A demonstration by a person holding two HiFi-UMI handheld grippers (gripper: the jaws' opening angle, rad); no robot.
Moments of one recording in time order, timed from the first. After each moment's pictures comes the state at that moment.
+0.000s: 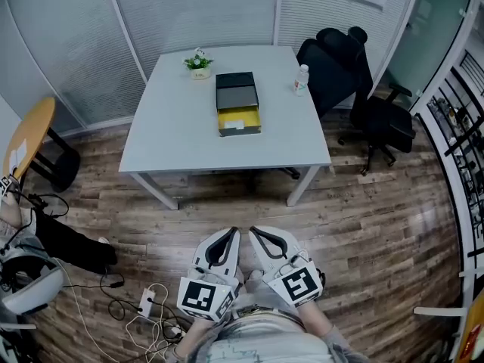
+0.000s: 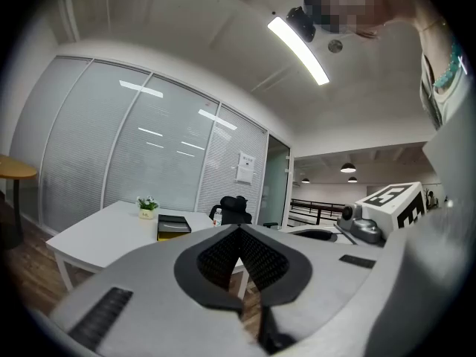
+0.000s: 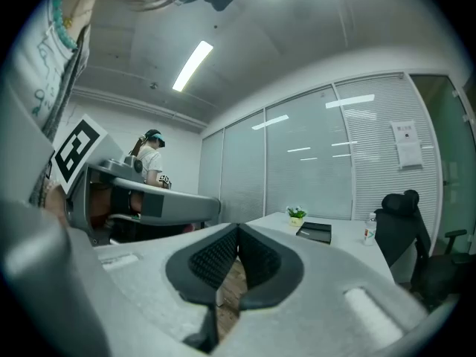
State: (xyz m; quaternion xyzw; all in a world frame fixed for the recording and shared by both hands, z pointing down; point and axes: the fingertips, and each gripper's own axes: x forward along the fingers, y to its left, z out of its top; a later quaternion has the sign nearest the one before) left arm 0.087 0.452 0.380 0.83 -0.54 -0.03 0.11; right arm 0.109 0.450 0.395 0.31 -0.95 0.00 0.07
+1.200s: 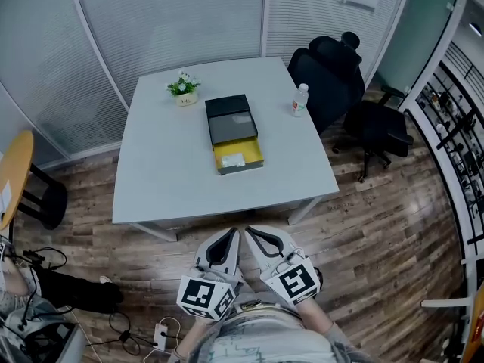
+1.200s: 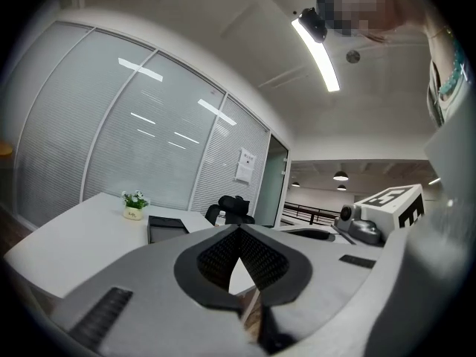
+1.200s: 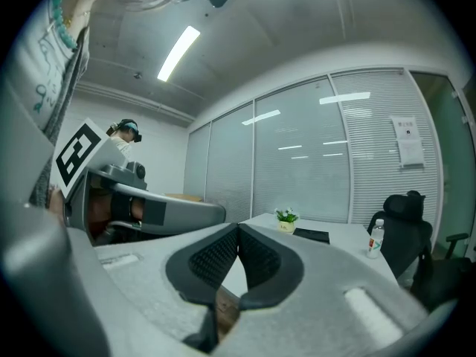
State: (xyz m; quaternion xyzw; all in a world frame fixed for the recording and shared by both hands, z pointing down) left arm 0.010 0.259 0.391 0.86 -0.49 -0.04 0.14; right arm 0.023 0.261 0.397 0.35 -0.93 0.00 0.08
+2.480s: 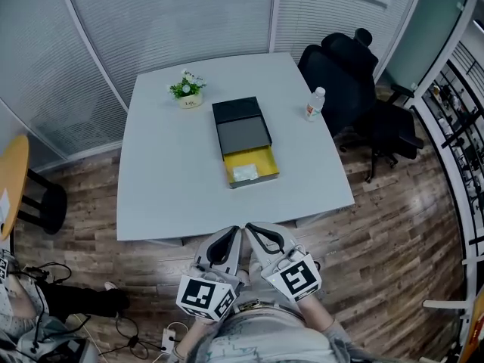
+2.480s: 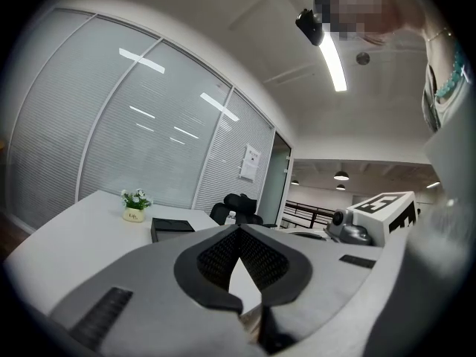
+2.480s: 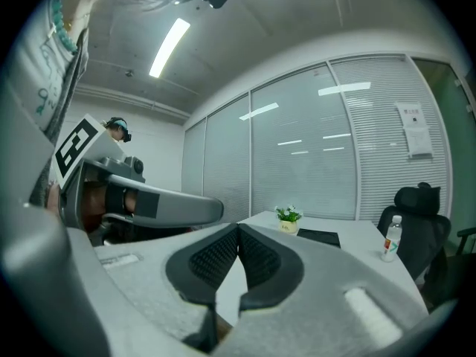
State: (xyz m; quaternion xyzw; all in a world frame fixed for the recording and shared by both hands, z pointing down) left arm -0.042 0.156 0.403 0.86 -0.48 -0.04 0.15; right arm -0.033 0.153 0.419 0.34 -0.93 0.02 0.09
